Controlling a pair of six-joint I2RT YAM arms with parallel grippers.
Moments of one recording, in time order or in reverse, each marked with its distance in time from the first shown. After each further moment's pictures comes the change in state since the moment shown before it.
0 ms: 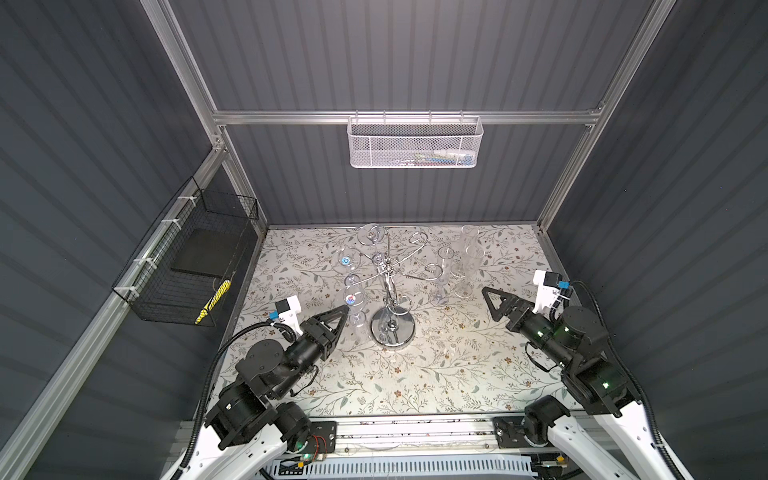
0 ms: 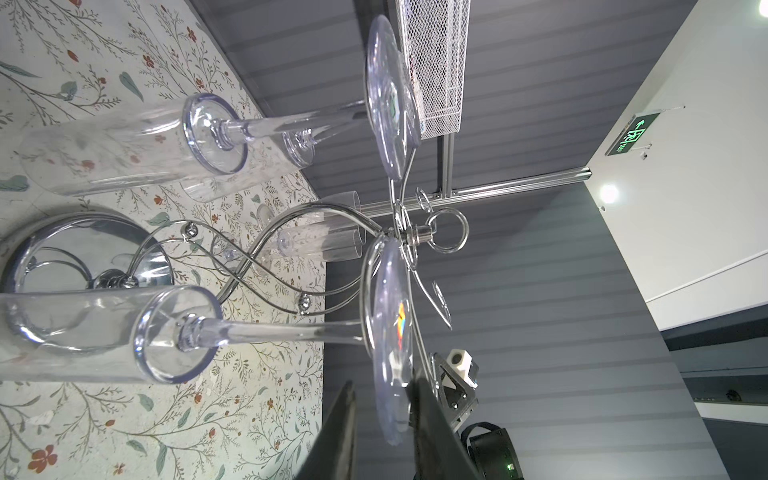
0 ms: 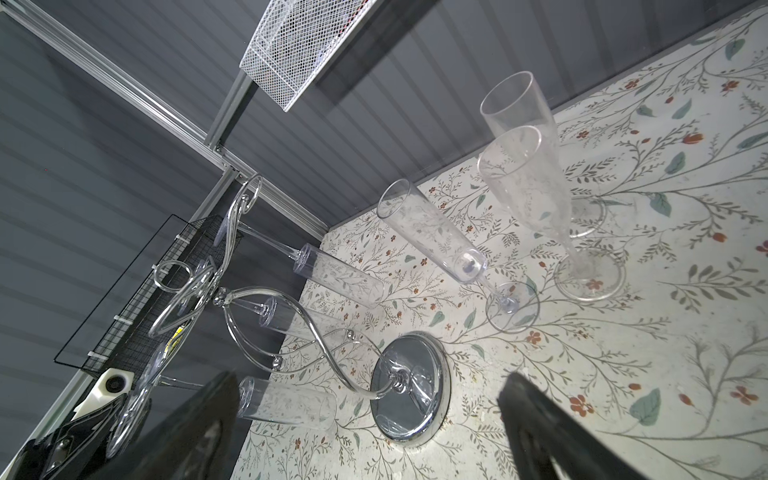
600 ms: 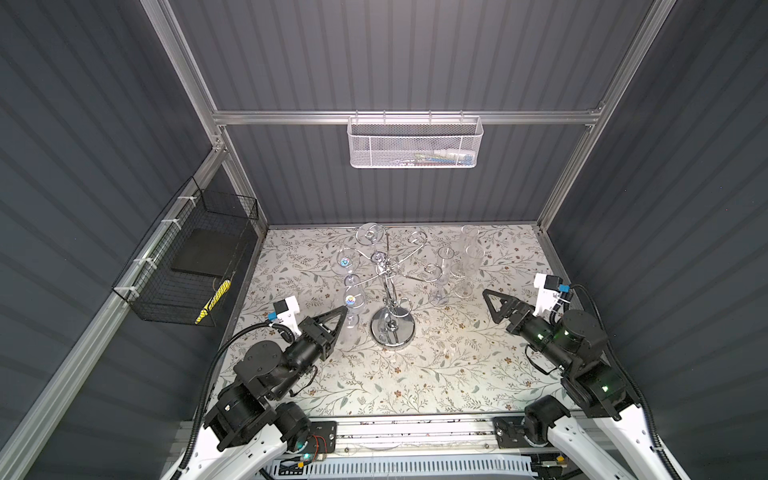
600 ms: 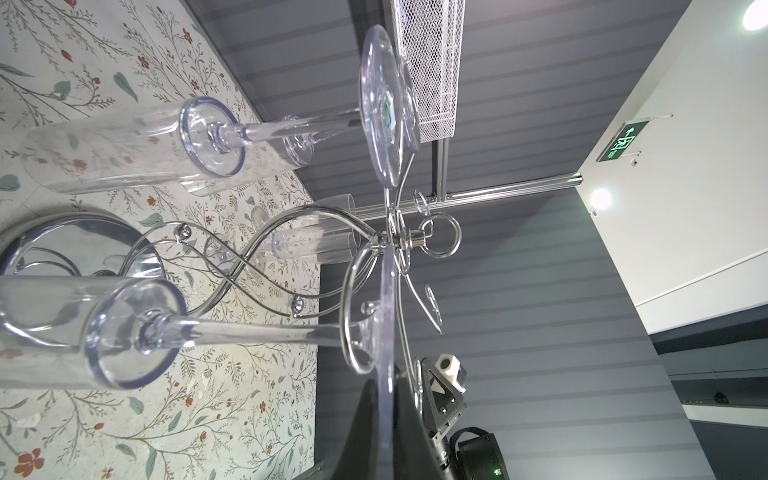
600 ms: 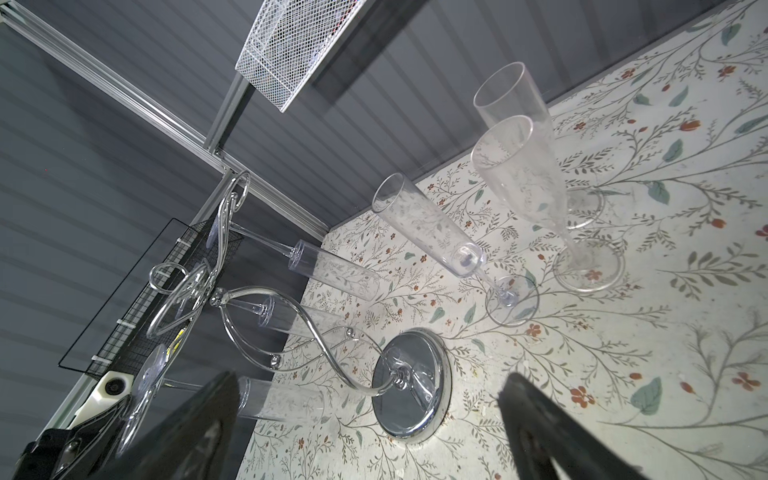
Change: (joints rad) left arm 0.000 -0.011 0.001 0.005 -0.011 -0.014; right arm 0.000 -0.031 -0.029 0.000 0.005 0.023
